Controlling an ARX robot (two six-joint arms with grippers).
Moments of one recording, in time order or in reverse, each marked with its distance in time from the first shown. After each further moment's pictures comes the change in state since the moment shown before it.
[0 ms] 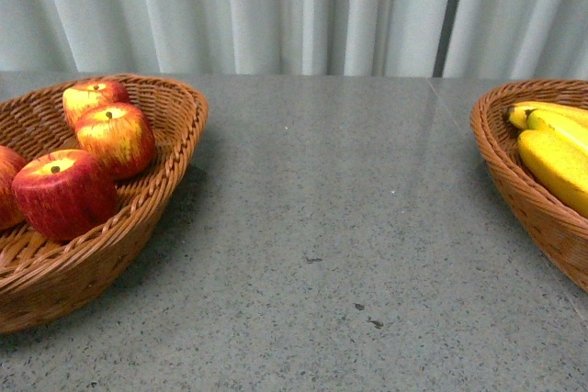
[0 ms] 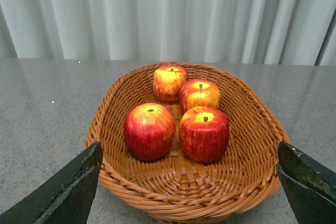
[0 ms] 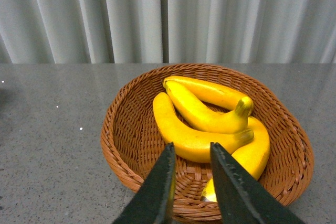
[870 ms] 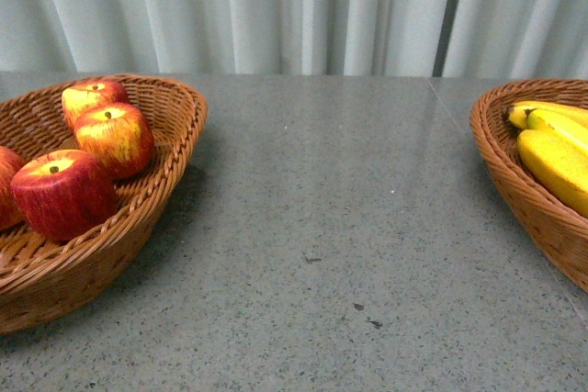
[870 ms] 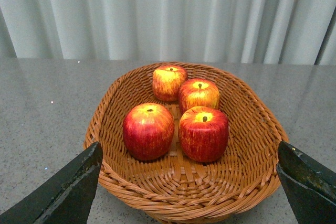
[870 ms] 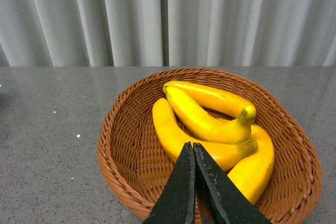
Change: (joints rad) left arm 0.000 0.000 0.000 0.000 0.000 0.000; right arm 0.000 0.229 -0.001 0.235 -0.002 0.000
